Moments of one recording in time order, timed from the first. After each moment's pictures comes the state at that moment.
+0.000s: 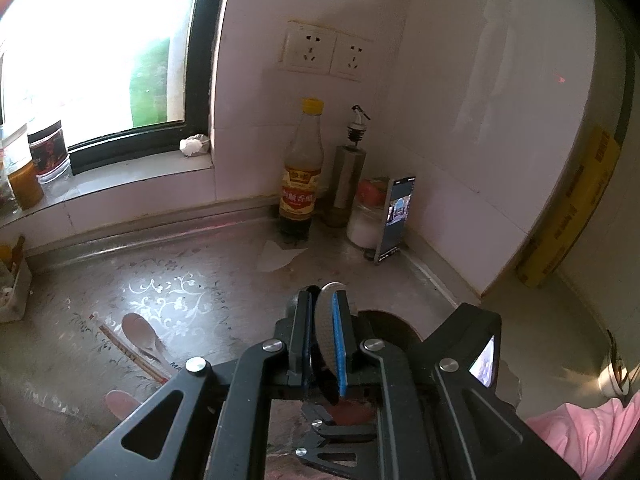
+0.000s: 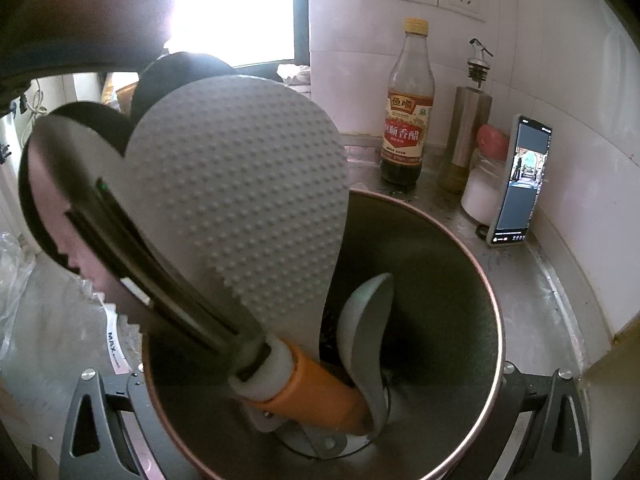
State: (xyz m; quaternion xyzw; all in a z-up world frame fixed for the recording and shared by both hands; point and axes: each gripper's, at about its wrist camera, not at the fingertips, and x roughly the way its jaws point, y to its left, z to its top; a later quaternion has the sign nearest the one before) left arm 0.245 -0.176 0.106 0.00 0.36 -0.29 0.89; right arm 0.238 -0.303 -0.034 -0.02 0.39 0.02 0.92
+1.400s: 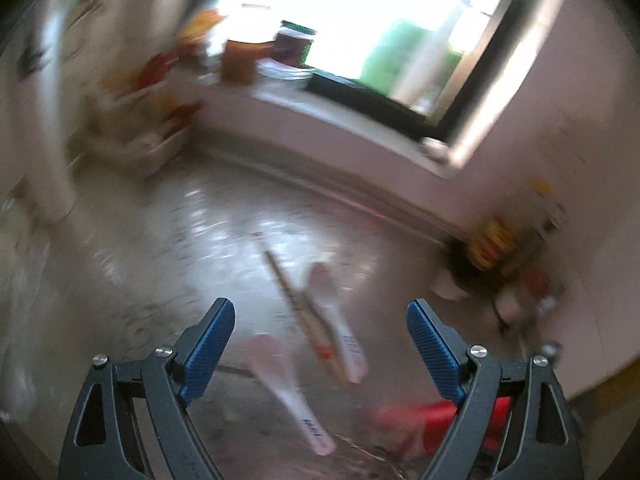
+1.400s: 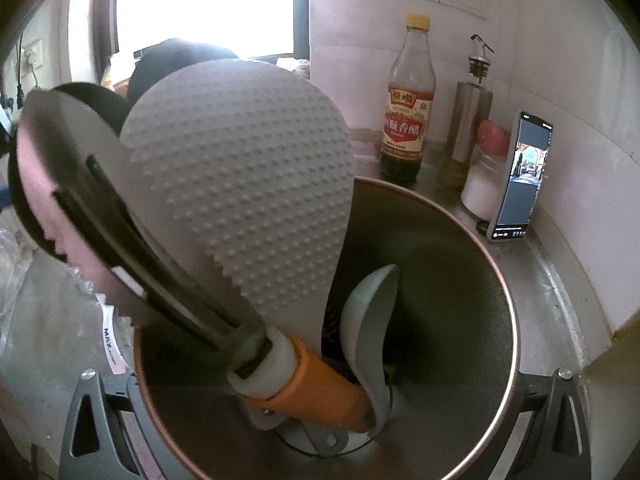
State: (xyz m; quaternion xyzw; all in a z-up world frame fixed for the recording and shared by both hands) left arm 0.274 0.002 0.047 -0.21 0.41 0.00 0.89; right arm 0.236 -0.302 -0.037 -0.02 0.39 0.01 0.92
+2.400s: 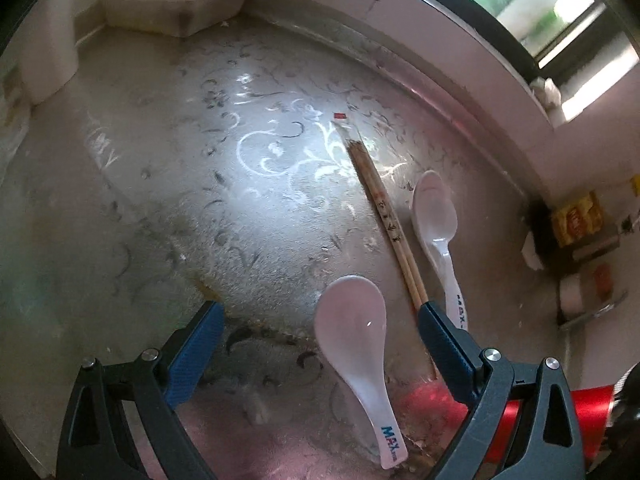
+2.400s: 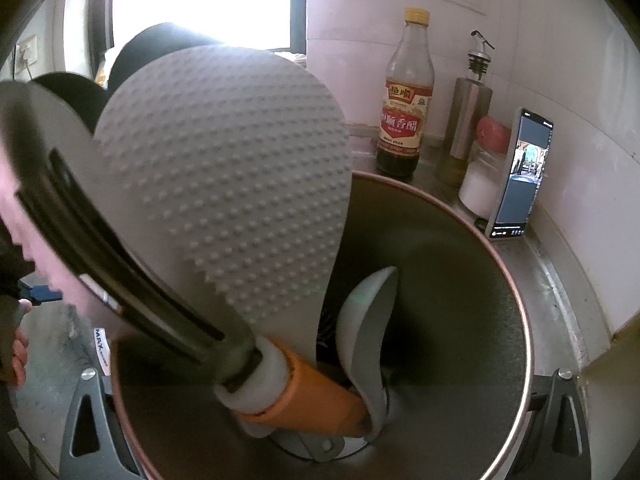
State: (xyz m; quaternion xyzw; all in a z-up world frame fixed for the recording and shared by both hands) left arm 0.305 0.010 -0.074 -0.23 0.54 0.05 0.81; right arm 0.242 -0.304 -0.040 -0.03 0.40 0.01 0.92
